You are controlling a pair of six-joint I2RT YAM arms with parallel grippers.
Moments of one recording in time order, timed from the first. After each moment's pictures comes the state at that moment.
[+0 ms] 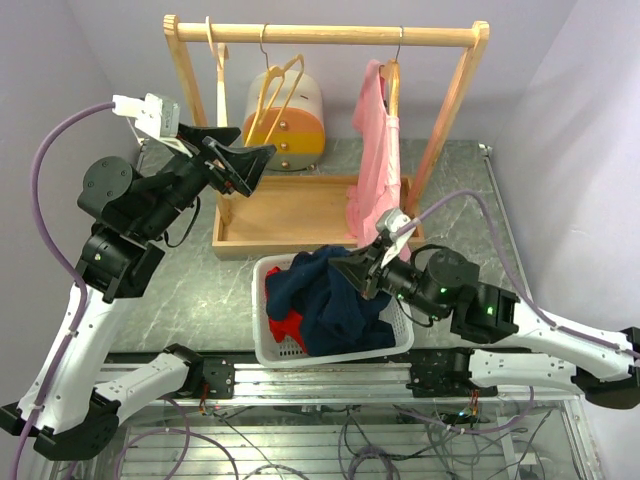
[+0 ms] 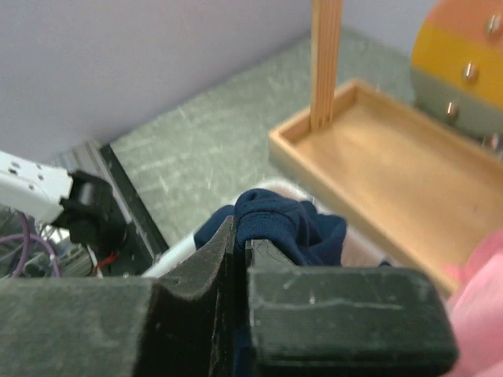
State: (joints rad) left arm -0.47 0.97 1.45 -0.21 0.21 -0.34; right arm 1.24 0.88 1.01 -0.13 0.27 0.09
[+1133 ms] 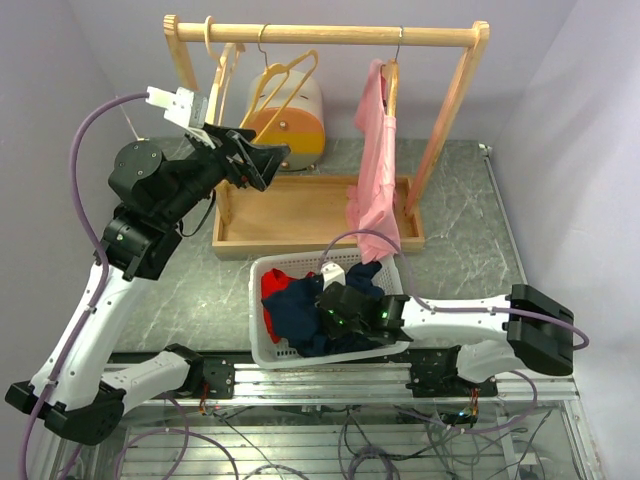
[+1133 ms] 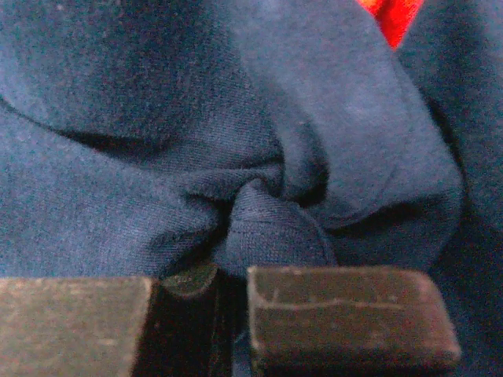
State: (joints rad) left arm -0.47 1.04 1.43 -0.21 0.24 -0.33; right arm 1.23 1.38 0.67 -0.11 0.22 0.59
